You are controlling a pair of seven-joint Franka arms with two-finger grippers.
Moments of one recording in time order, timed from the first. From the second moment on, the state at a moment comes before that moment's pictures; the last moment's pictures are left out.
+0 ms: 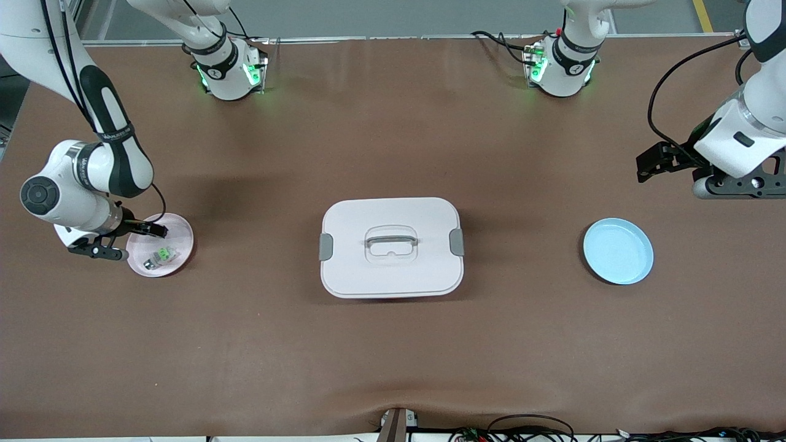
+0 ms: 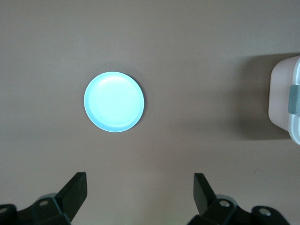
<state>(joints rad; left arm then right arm) 0.02 0.05 -0.15 -1.58 0.04 1.59 -0.10 -0.08 0.40 -0.17 -2.14 -0.06 2.43 -0.01</state>
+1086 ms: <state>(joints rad) 0.02 0.05 -0.15 -1.58 0.04 1.59 -0.10 -0.08 0.41 -0.17 -2.17 -0.06 2.43 -0.01</state>
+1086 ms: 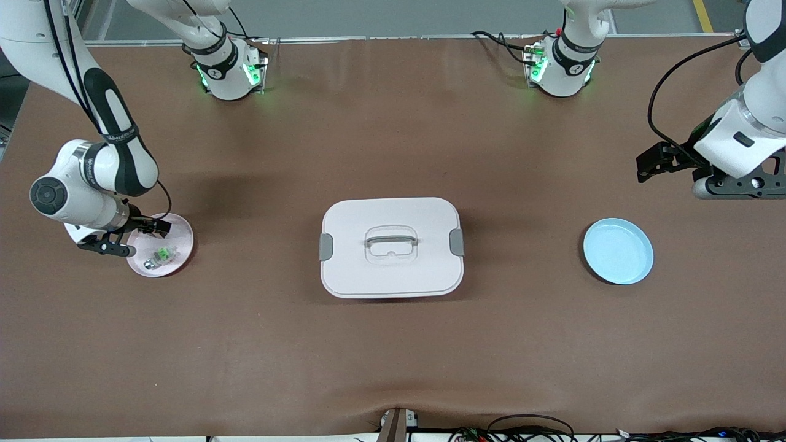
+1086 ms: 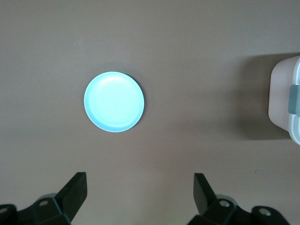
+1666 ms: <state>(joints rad) 0.02 0.05 -0.15 -1.58 0.04 1.59 -0.10 -0.08 0.41 -0.17 -2.17 -0.06 2.44 -0.01</state>
